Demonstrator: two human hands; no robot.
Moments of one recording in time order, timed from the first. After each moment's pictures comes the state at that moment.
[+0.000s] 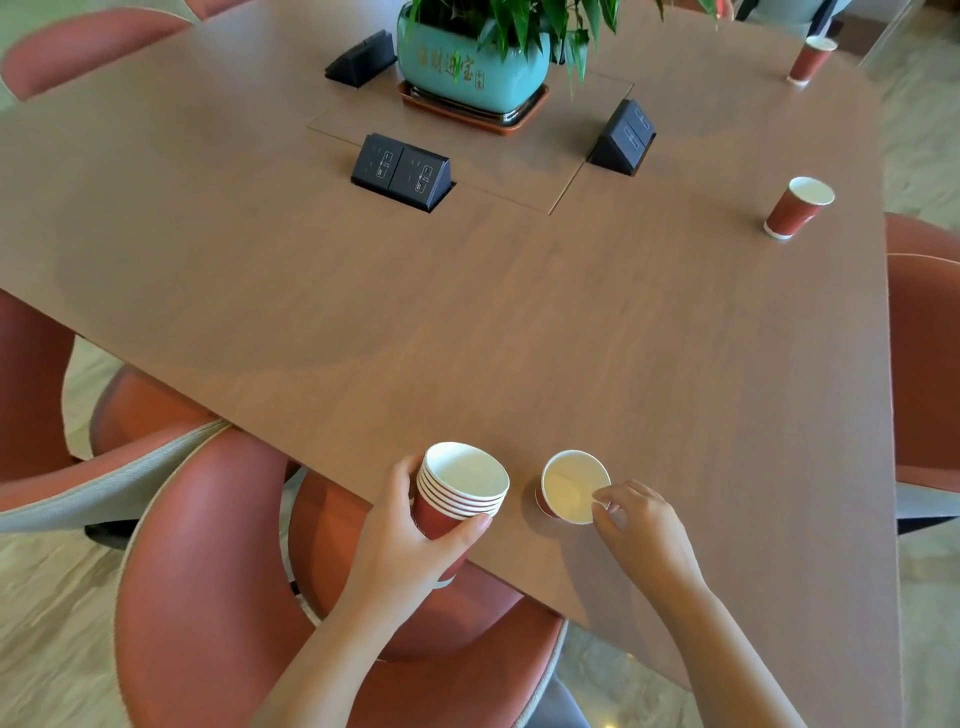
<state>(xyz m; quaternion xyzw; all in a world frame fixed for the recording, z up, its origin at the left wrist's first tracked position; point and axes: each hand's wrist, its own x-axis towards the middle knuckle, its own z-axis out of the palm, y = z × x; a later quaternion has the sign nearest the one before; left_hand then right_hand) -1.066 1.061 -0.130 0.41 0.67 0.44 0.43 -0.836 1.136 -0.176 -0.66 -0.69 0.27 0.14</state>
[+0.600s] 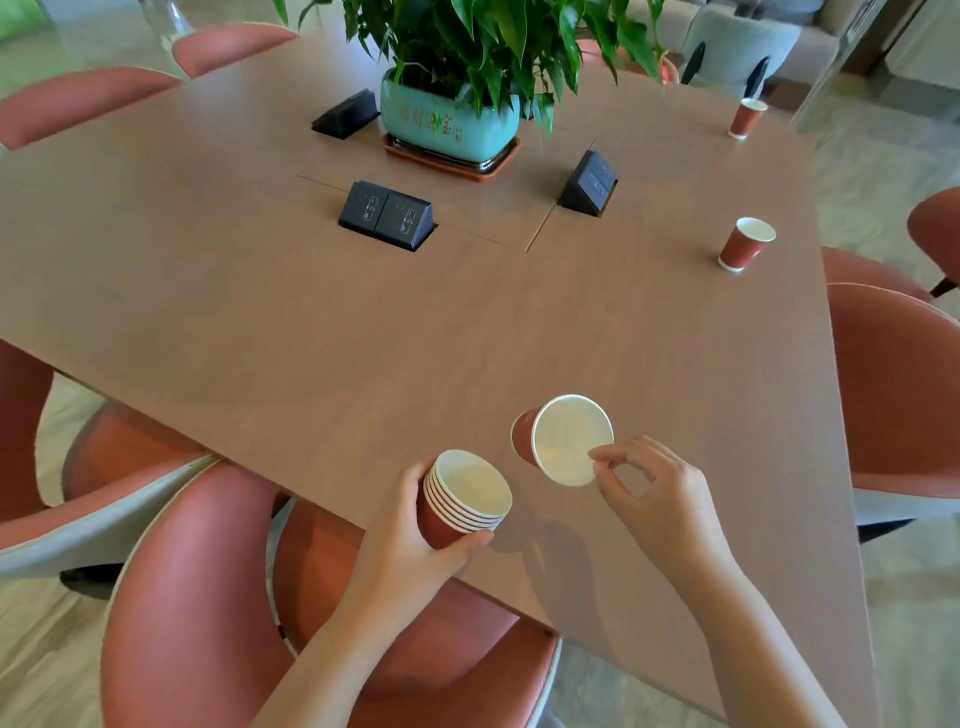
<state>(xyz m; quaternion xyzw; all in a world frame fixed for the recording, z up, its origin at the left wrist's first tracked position) -1.072 1.062 -0.120 0.50 0.66 0.40 0.38 -0.855 1.130 -0.072 -0.59 -0.70 0.23 0.33</state>
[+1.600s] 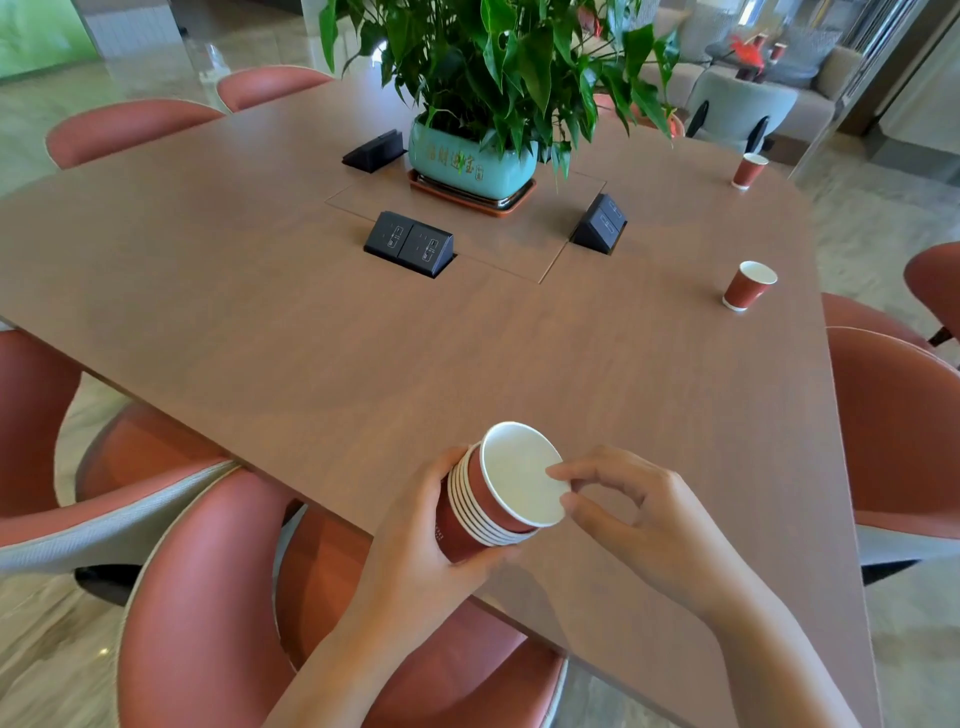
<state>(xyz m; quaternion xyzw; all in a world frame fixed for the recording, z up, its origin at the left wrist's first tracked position) -1.072 1.045 -0.069 0.58 0.60 0.46 0.30 -0.883 1.104 -0.010 -0.45 -0.77 0.36 0.26</state>
